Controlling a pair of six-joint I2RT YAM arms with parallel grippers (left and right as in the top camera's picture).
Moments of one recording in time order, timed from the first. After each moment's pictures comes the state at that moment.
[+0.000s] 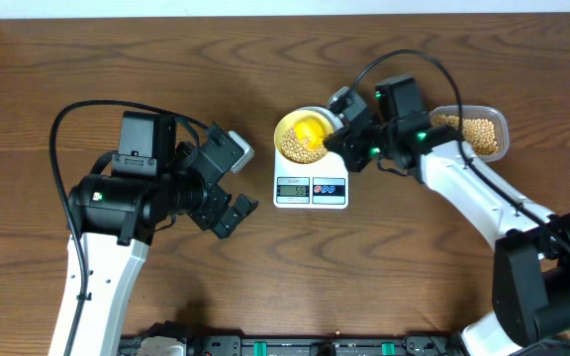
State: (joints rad) left arm -0.15 1.18 1.23 -1.15 0.43 0.54; right arm 0.34 1.74 1.15 -0.32 -0.60 -0.14
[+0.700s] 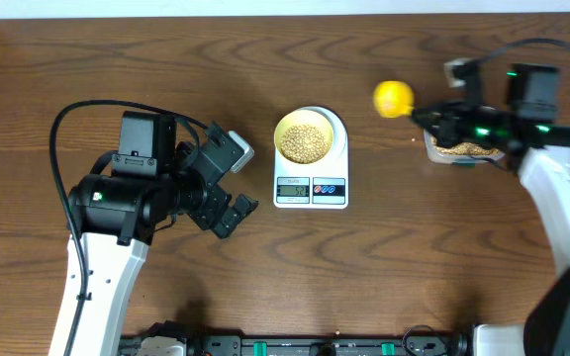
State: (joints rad) left arm -0.15 1.18 1.23 -1.15 0.43 0.54; right arm -0.11 1.56 1.15 -0.49 -0.83 -0.06
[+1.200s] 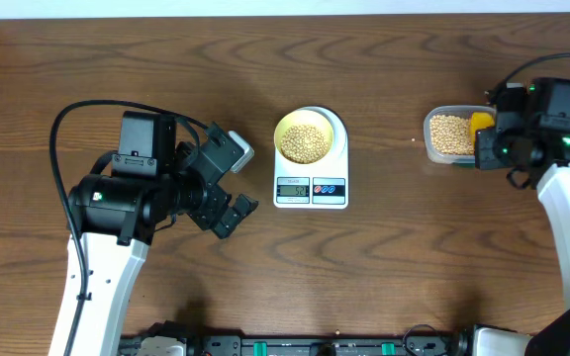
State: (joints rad) left arm -0.15 1.18 1.23 -1.15 0.43 0.54; right arm -0.13 1.46 1.15 -0.74 -0.05 -0.21
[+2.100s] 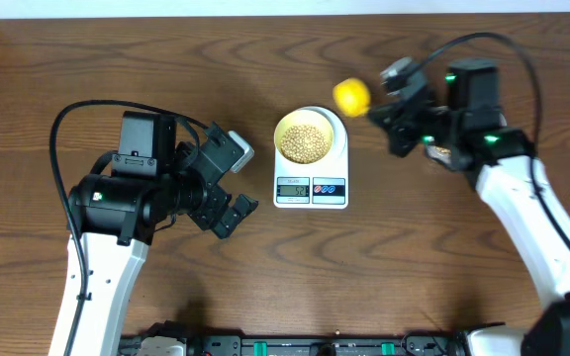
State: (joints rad) left arm -0.15 1.18 1.23 -1.15 0.43 0.54; right arm 0.20 1.52 1.15 -0.39 -0.61 -0.26
